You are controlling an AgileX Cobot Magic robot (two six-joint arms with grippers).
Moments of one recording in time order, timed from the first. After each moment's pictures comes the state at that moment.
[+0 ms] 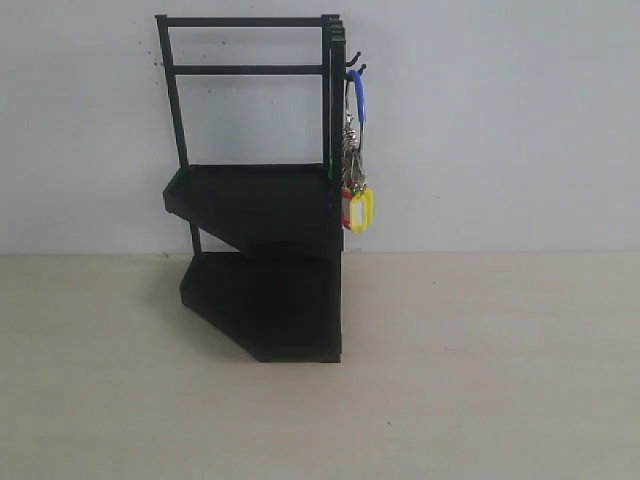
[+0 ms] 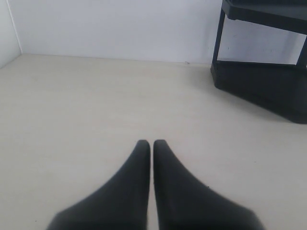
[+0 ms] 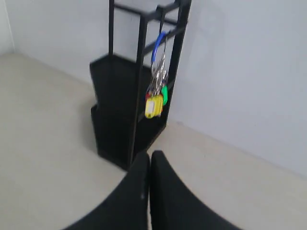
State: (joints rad) left arm -0.03 0.00 0.00 -0.08 0.31 0.05; right arm 0.45 0.56 -0.93 0.11 0.69 -0.19
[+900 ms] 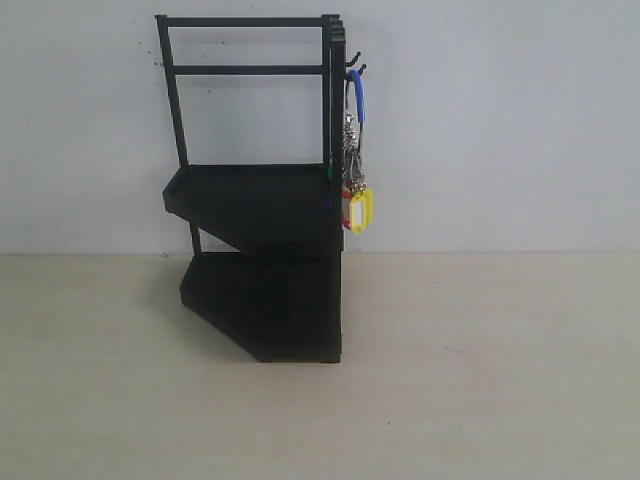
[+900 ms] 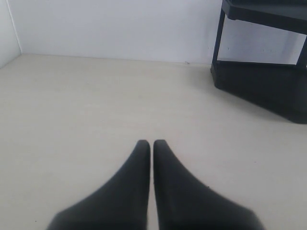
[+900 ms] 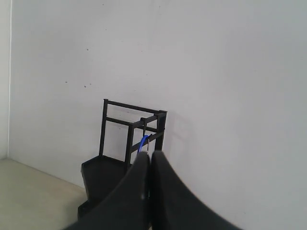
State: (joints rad) left arm -0.03 0.00 0.00 -0.08 0.31 0.05; right arm 0.44 0.23 -0.84 0.10 0.50 -0.18
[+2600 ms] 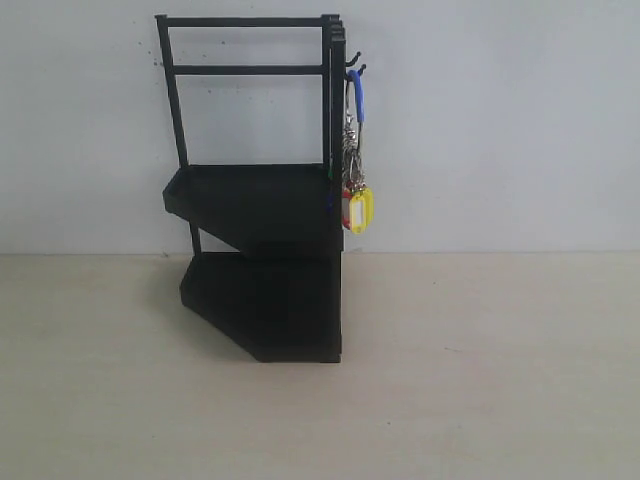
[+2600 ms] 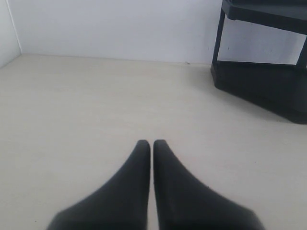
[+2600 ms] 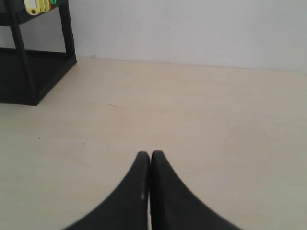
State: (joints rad) left arm -0.03 0.00 0.00 -0.08 0.31 0.05; right arm 0.13 0.01 0.00 0.02 0.31 -0.04
